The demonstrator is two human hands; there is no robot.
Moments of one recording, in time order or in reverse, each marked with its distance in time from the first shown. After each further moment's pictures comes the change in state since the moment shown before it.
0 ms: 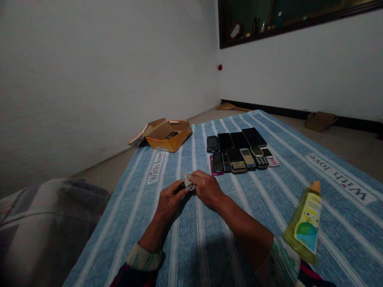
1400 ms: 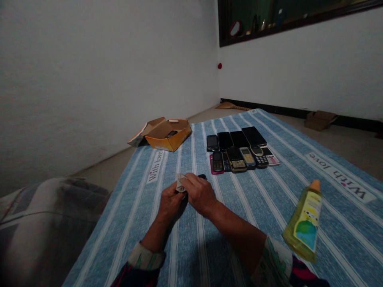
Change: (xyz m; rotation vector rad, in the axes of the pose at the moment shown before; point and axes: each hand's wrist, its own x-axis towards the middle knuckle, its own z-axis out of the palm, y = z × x) left_hand -0.002 0.001 0.007 0.094 0.065 0.028; right_hand -0.007 -0.026 0.016 -0.166 0.089 -0.050
